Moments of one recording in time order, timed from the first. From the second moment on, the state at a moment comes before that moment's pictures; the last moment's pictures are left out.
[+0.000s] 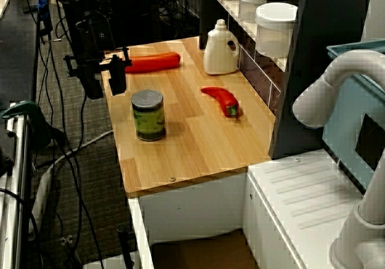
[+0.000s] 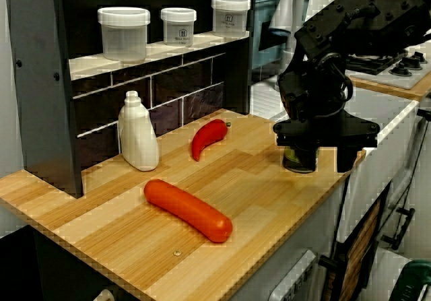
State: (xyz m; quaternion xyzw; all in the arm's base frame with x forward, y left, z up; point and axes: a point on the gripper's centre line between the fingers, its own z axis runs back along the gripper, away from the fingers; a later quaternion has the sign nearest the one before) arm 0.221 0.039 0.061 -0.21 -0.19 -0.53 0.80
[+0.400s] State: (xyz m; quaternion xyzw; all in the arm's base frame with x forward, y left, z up) arm 0.221 0.039 0.060 -0.21 -0.19 -0.54 0.79
